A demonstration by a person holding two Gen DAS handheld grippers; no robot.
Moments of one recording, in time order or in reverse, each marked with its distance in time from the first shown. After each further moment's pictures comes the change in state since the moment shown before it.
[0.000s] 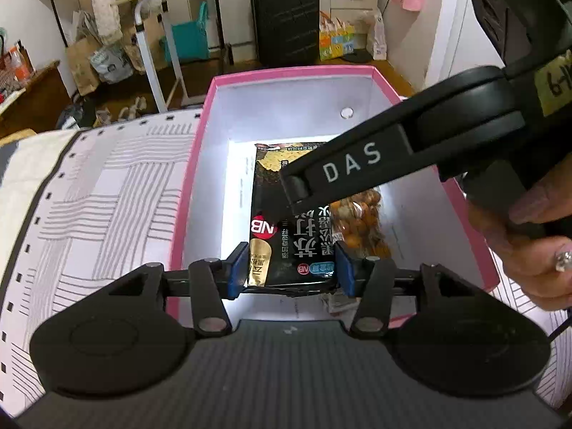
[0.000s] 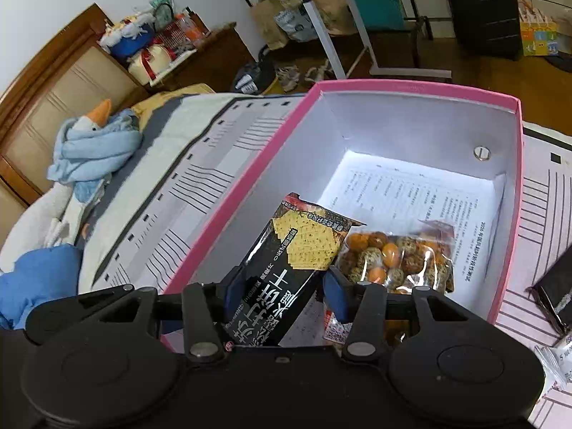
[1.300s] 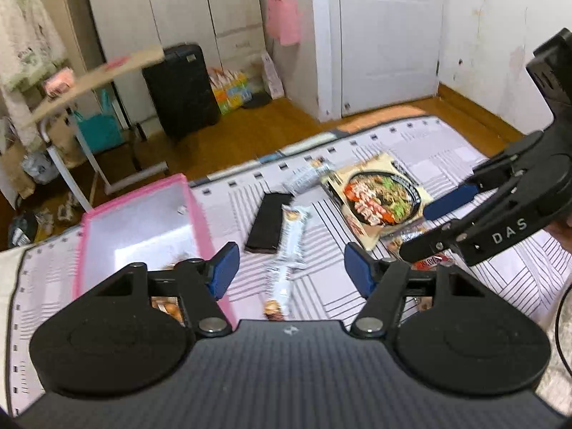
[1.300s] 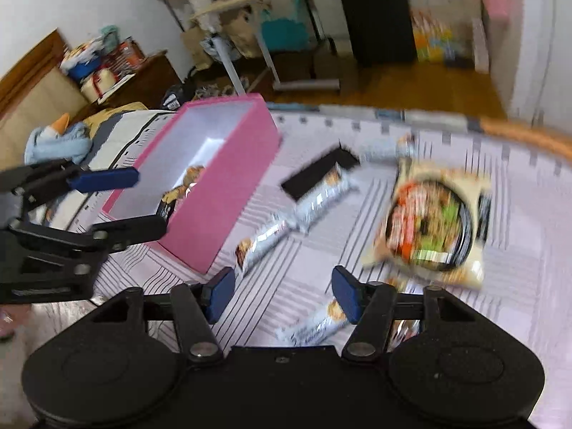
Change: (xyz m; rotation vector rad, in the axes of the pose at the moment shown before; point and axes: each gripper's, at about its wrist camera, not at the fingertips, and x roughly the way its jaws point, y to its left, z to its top) left arm -0.097 -0.202 0.038 0.285 -0.115 -0.167; right arm -0.249 -0.144 -0.127 0.120 -0.016 -0.147
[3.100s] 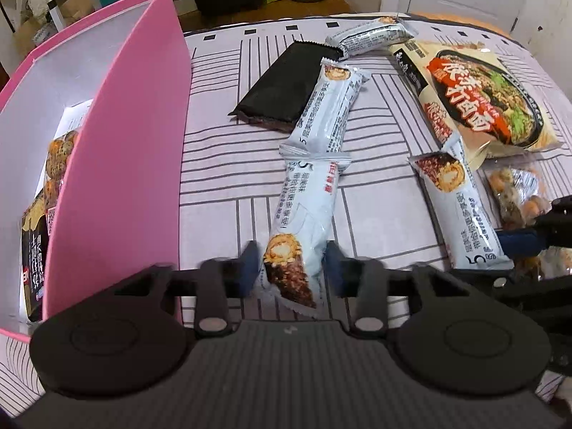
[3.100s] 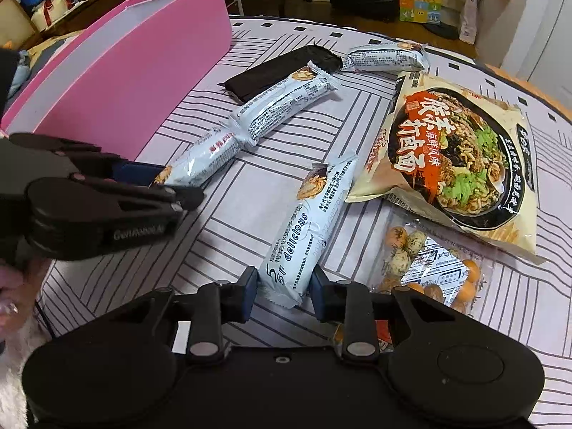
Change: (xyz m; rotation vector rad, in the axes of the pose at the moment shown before) left arm 0.181 0.007 -0.080 -0.239 0.291 0.082; right arm 0.126 0.002 -0.036 -0.131 0.120 -0.252
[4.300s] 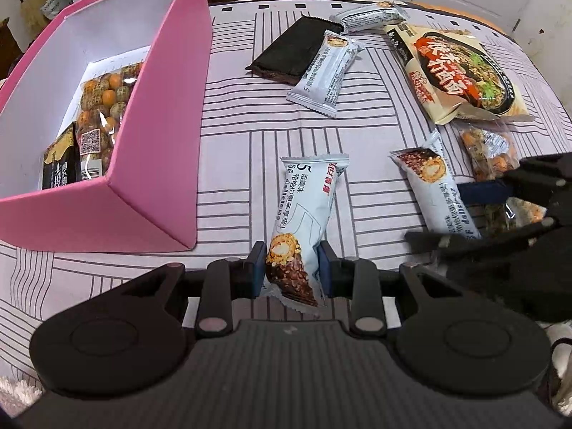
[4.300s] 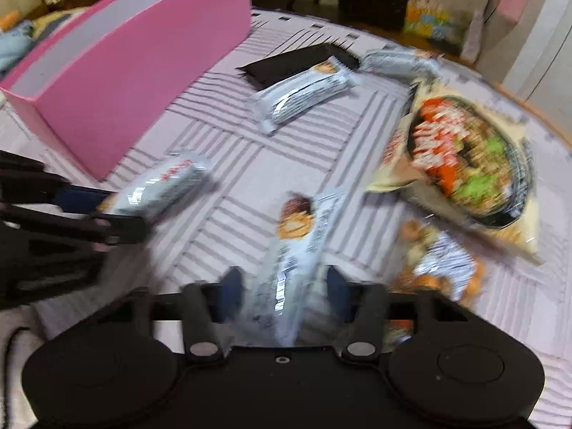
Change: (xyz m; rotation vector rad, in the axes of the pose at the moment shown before) left arm -0.041 0.007 -0.042 -0.058 0.062 -0.023; right arm 0.004 0.032 -0.012 -0.103 -0.018 -0.098
